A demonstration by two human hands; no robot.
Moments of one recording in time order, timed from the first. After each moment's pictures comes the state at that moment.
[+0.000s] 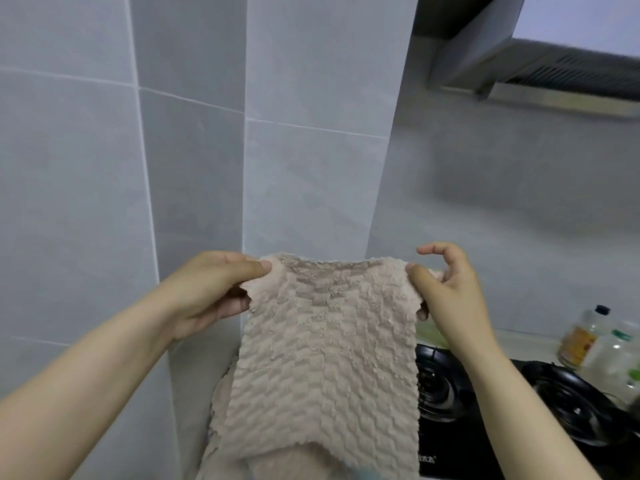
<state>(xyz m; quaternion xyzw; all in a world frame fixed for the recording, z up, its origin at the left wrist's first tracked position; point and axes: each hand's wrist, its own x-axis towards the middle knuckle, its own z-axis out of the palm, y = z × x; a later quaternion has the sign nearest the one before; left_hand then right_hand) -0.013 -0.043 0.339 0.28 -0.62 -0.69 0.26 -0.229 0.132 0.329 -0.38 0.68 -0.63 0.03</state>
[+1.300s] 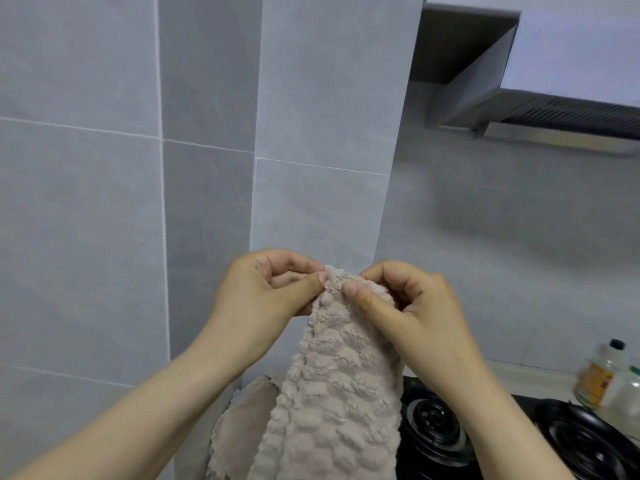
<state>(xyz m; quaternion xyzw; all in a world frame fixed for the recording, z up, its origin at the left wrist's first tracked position) -0.028 0.028 0.376 0.17 -0.66 -0.57 0.46 -0.163 0.132 0.370 -0.57 0.60 -0.56 -0.01</state>
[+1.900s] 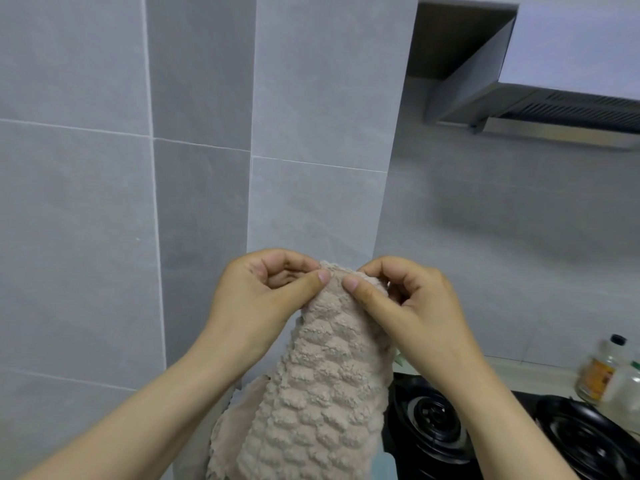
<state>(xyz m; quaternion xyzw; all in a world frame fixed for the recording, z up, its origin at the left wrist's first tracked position) -0.034 0.026 0.372 0.16 -0.65 -0.56 0.49 -0.170 0.130 0.371 -0.56 0.62 -0.55 -0.04</state>
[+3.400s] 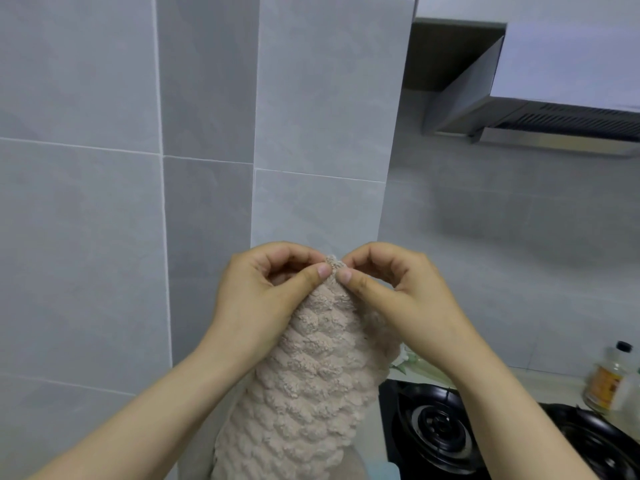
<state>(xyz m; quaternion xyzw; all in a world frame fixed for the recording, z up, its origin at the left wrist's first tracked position) -0.034 0.029 0.382 0.10 -0.68 -0.48 0.55 -0.169 0.124 0.393 -0.62 0.58 -0.53 0.01</state>
